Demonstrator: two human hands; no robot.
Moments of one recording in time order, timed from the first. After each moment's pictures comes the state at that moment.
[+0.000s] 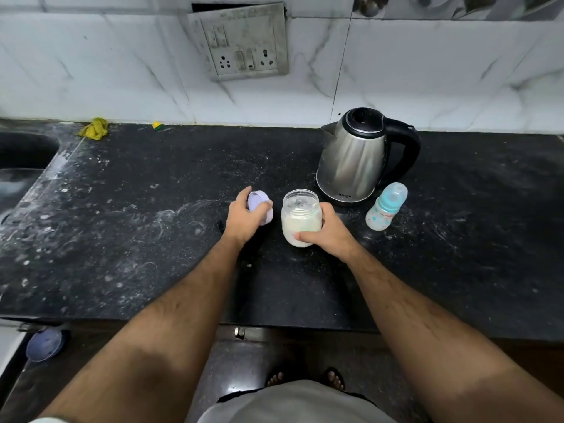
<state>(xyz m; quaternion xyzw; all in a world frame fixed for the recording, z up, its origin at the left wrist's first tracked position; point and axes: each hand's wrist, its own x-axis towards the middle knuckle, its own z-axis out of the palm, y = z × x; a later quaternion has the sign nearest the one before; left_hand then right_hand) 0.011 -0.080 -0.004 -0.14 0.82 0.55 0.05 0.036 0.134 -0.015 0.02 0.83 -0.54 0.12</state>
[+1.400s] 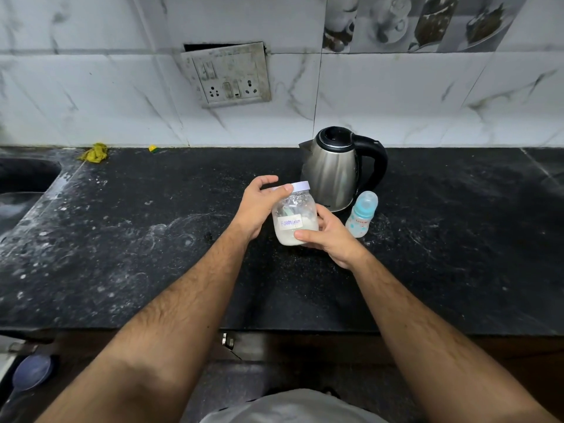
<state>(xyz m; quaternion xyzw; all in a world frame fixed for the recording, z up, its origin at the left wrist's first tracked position) 0.024 -0.012 0.075 -0.05 0.68 0.73 0.06 0.073 0.164 0.041 -0.02 0.66 -0.73 0.17</state>
